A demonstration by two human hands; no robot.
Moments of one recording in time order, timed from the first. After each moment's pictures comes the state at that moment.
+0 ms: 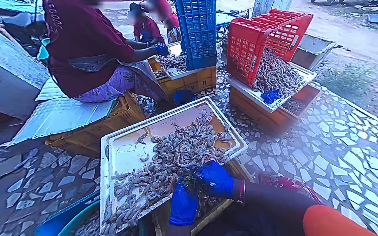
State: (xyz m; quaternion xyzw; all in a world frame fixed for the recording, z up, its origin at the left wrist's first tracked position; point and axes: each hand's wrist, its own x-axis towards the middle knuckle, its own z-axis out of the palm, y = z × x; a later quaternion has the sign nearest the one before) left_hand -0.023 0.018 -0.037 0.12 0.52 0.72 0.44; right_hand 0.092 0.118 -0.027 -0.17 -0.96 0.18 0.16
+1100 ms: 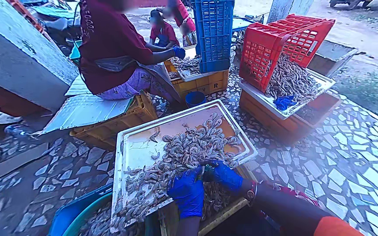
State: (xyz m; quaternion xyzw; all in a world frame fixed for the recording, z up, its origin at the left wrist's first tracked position) left_hand -0.036 0.034 -0.022 0.42 0.87 0.27 0.00; right_hand 0.071 0.142 -0.002 -0.35 -0.62 0.70 0.10
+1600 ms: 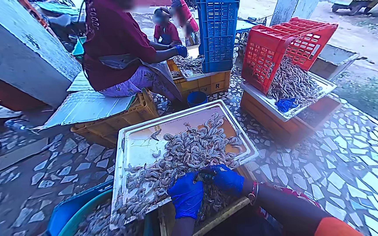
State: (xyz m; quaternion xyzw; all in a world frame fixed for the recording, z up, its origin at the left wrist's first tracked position) left_hand -0.044 0.027 -0.012 0.39 0.89 0.19 0.13; right_hand 0.080 0.146 -0.003 -0.24 -0.83 0.50 0.02
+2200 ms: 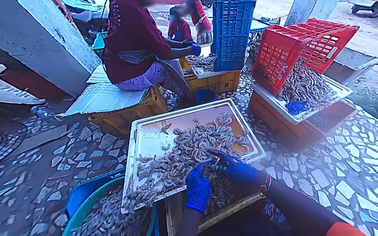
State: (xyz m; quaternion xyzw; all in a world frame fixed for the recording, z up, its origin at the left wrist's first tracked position) left_hand -0.042 0.026 -0.022 0.37 0.79 0.44 0.23; right_hand 0.083 0.165 0.006 -0.20 -0.77 0.60 0.04
